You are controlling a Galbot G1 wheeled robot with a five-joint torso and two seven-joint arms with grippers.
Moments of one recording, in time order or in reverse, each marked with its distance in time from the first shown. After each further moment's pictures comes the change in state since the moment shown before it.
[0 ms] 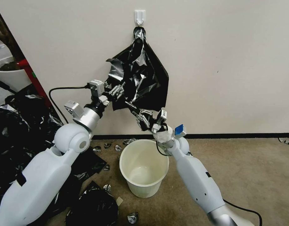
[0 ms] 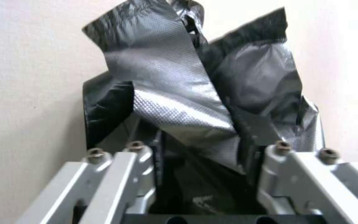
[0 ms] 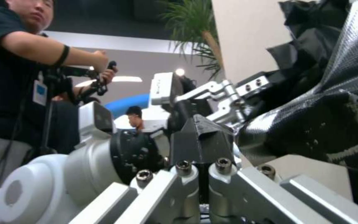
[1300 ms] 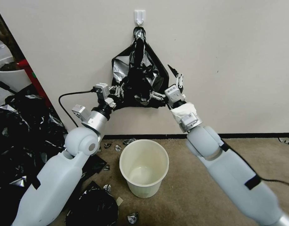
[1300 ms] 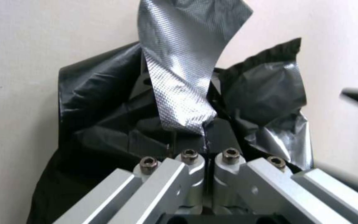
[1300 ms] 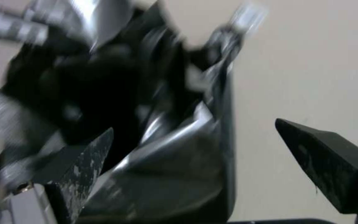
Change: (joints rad) left arm 0.033 -0.128 -0.002 -0.001 0.020 -0.009 0.002; right arm 0.119 -0.490 -0.262 0.731 -0.849 -0.756 1.263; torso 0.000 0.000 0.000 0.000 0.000
